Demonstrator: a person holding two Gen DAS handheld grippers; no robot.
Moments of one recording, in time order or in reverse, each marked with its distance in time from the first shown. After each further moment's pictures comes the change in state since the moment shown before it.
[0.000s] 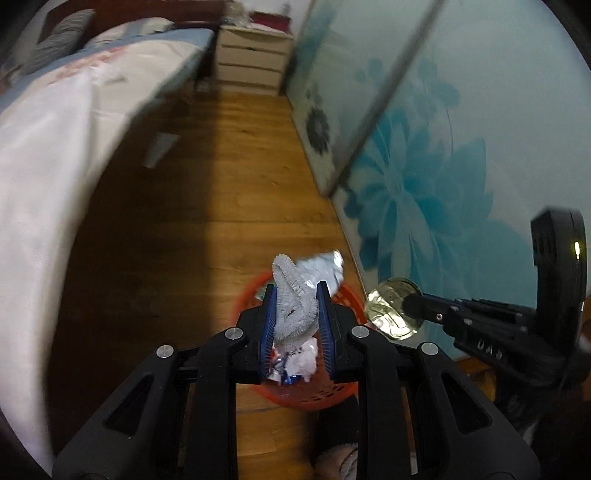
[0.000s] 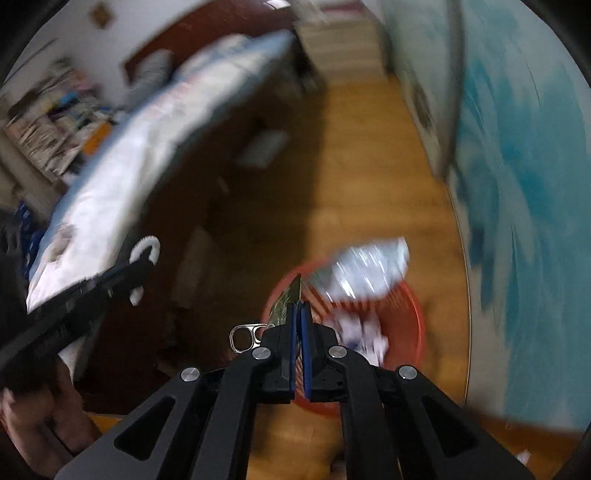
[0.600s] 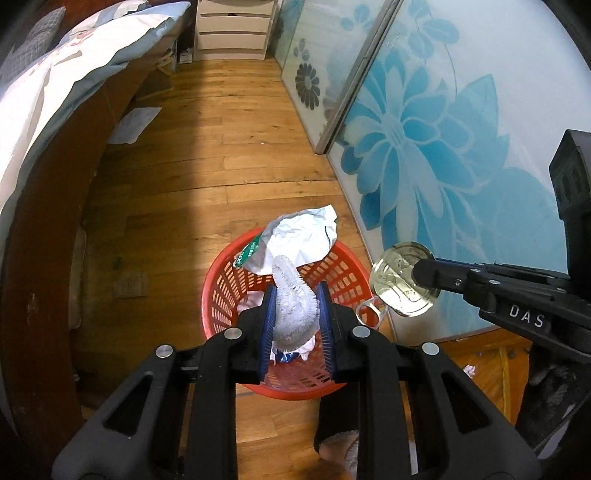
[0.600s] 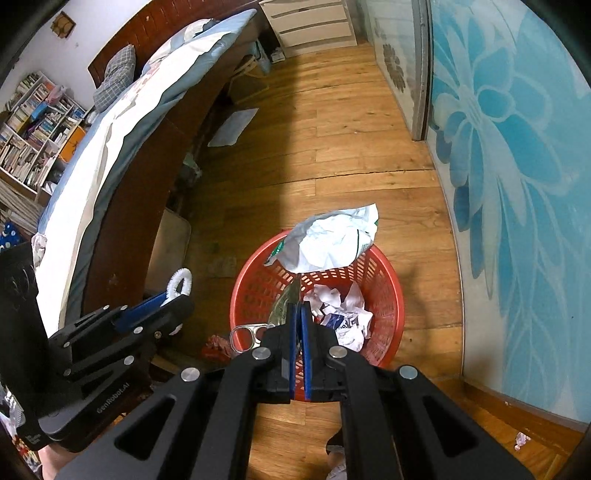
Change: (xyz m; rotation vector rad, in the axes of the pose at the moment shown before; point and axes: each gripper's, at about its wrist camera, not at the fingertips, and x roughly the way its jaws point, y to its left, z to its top) left arm 0.052 -0.031 -0.019 0.053 0.131 0.037; right arm 0.025 -0.038 -0.009 0.059 0.077 -0.028
